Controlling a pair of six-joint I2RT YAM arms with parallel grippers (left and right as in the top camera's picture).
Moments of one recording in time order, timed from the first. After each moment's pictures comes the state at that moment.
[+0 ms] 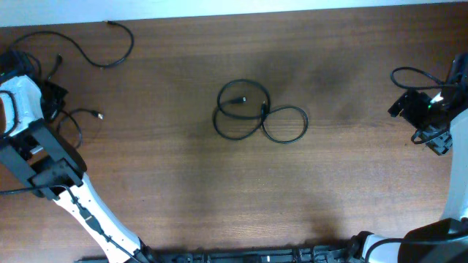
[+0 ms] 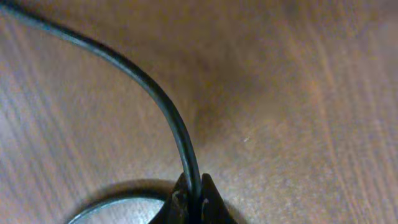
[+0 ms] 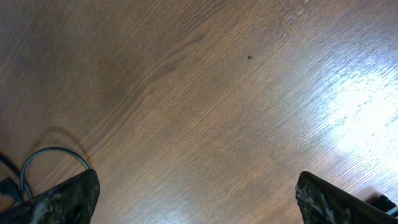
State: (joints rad) left arm 0.53 2.43 2.07 -0.94 -0.10 -0.54; right arm -0.43 1.49 1.39 -1.22 -0.02 0.41
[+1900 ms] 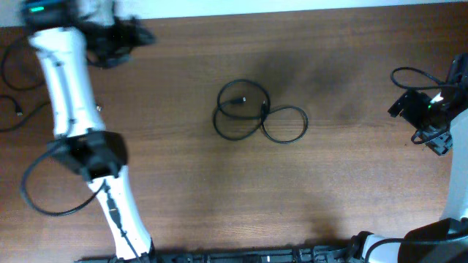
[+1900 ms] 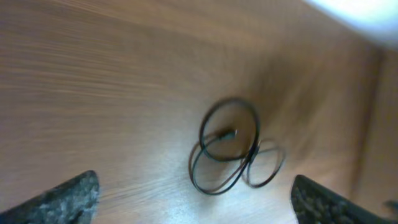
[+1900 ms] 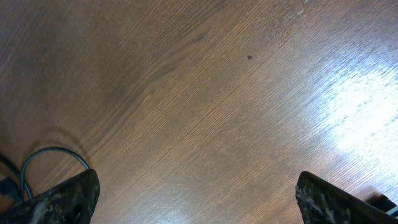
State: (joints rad) left arm 0.13 2.41 2.75 -1.61 0.57 -0.10; right arm -0.43 1.49 1.39 -1.22 -0.02 0.41
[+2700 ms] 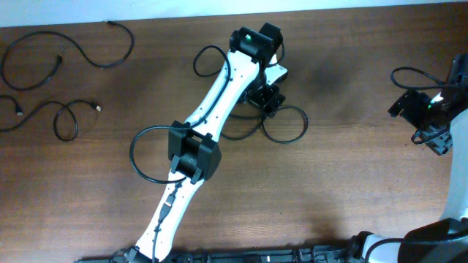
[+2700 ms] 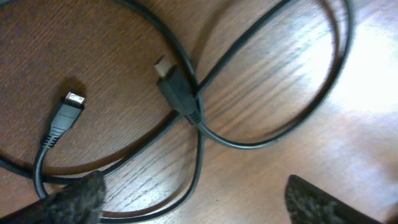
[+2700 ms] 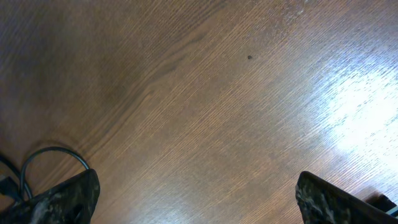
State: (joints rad) left arm -0.58 2.66 2.75 -1.65 0.18 0.14; right arm -0.43 1.49 1.39 -1.22 -0.02 0.41
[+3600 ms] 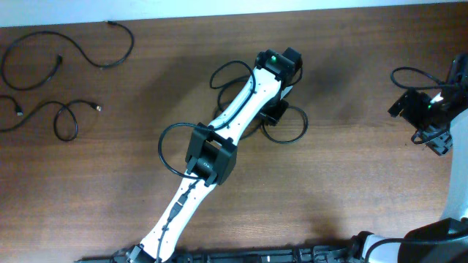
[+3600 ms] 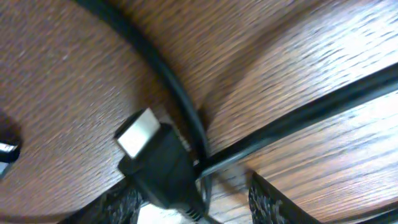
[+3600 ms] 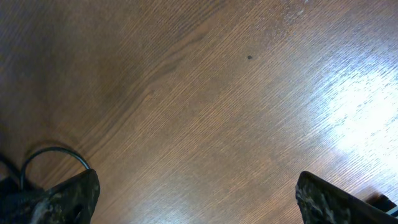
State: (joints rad) left arm -0.68 2.80 2.75 -1.58 -0.01 -0.05; right arm -0.43 1.49 1.39 -1.22 -0.02 0.41
